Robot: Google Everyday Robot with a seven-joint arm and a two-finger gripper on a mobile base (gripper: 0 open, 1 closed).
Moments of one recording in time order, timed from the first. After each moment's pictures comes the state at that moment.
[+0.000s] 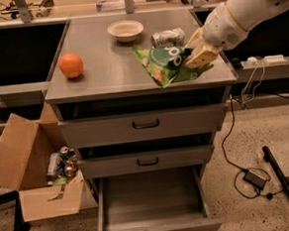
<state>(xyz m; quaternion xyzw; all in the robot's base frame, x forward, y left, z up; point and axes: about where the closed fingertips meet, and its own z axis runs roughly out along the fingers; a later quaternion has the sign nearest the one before) 0.625 -0.151 0.923 -0.68 0.66 0.11 0.32</state>
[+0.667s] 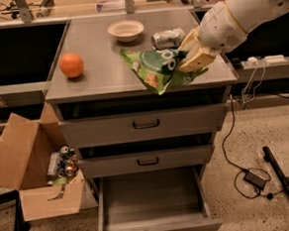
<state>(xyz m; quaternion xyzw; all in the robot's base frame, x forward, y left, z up) 0.583 -0.125 0.941 -0.70 0.62 0.14 0.33</state>
